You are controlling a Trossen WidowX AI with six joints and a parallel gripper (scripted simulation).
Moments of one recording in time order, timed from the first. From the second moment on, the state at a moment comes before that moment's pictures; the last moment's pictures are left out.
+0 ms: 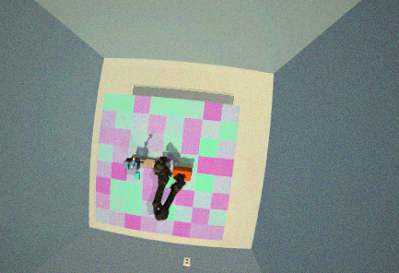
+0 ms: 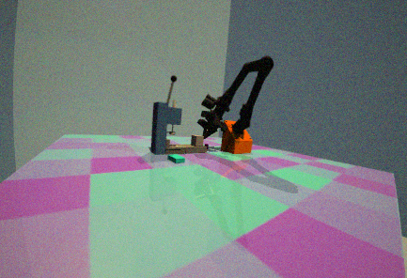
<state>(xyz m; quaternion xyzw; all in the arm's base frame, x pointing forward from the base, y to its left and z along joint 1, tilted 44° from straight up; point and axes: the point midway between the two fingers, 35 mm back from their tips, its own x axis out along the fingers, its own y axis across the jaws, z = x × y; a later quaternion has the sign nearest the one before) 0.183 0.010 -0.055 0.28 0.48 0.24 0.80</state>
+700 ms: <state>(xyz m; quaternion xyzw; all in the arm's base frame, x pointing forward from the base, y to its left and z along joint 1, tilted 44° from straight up) 0.196 0.025 -0.066 0.29 0.48 0.24 0.79</state>
